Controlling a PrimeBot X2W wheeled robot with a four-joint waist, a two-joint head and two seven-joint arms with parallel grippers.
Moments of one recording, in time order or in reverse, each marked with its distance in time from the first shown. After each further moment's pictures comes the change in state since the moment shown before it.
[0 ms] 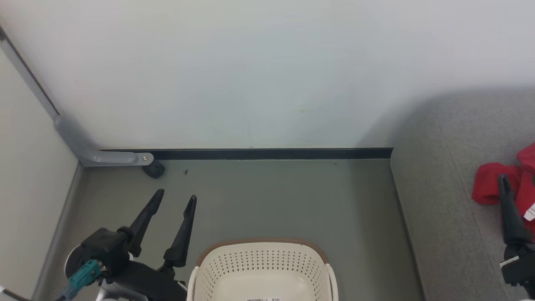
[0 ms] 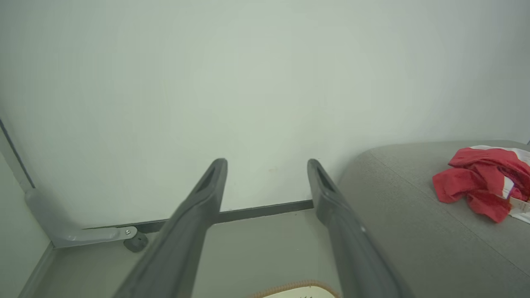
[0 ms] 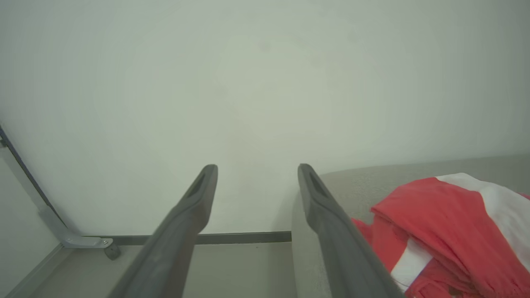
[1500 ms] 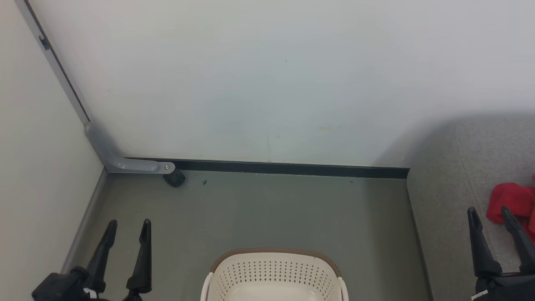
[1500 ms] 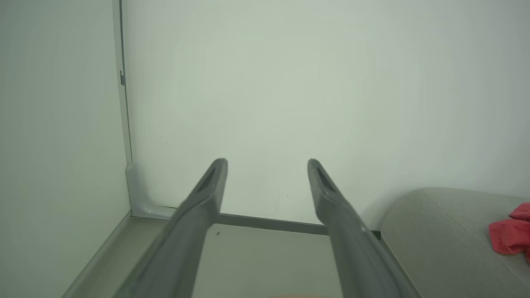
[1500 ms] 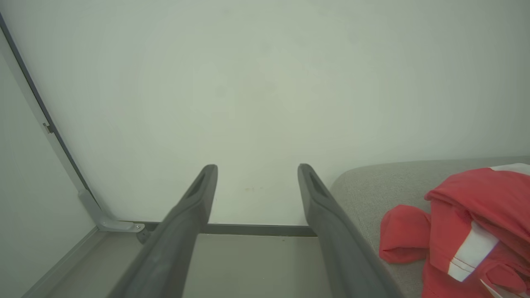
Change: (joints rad) left arm 0.244 -0.051 0.236 -0.075 0.036 0.017 -0.058; right arm 0.106 0.093 0.044 -0.042 -0.088 -0.027 -0.039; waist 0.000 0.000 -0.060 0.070
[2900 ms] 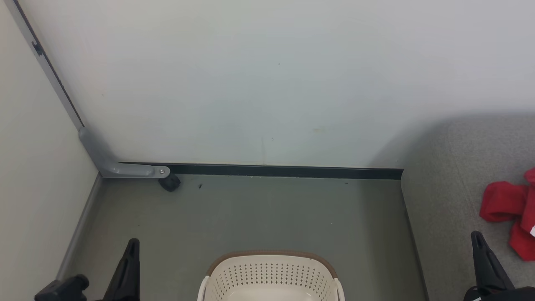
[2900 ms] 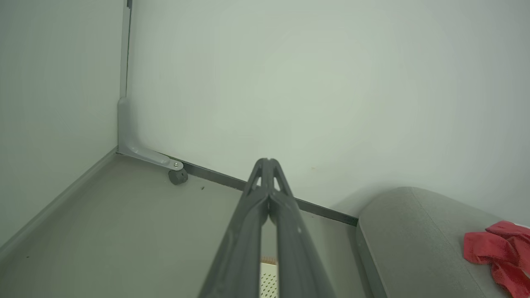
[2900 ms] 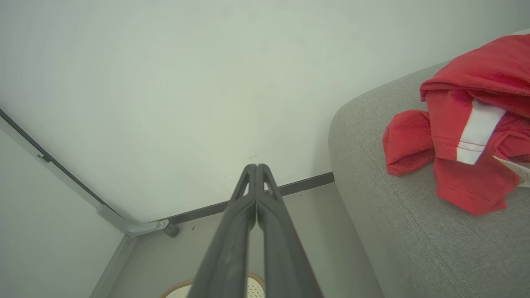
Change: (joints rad) left arm 0.035 -0.097 0.075 0.071 -0.104 -0.037 0.087; right arm 0.022 0.122 -0.037 0.086 0.165 0.036 0.064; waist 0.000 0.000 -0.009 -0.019
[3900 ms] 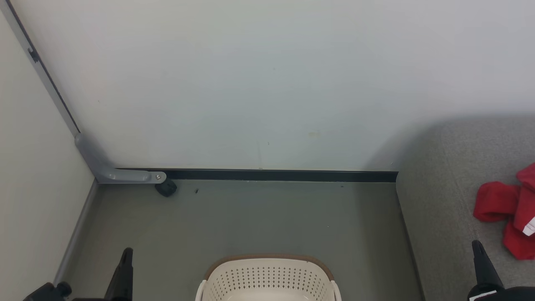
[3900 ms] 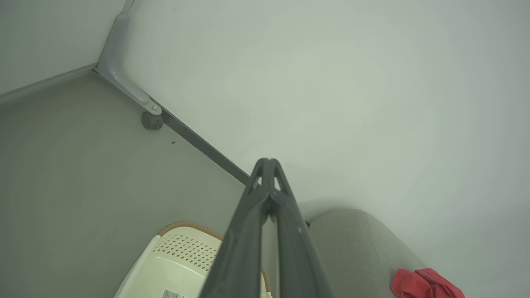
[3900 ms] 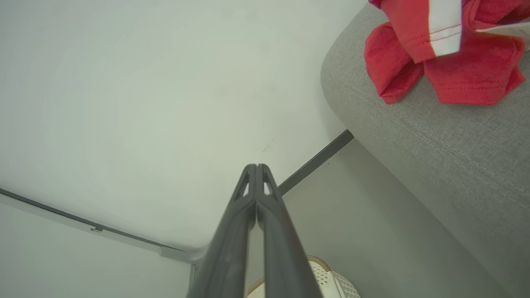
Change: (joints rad) left arm -0.006 -0.079 0.117 0.087 -0.304 -0.071 0.095; right arm -0.026 0.113 -0.114 0.089 0.307 0.066 0.096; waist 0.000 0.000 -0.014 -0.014
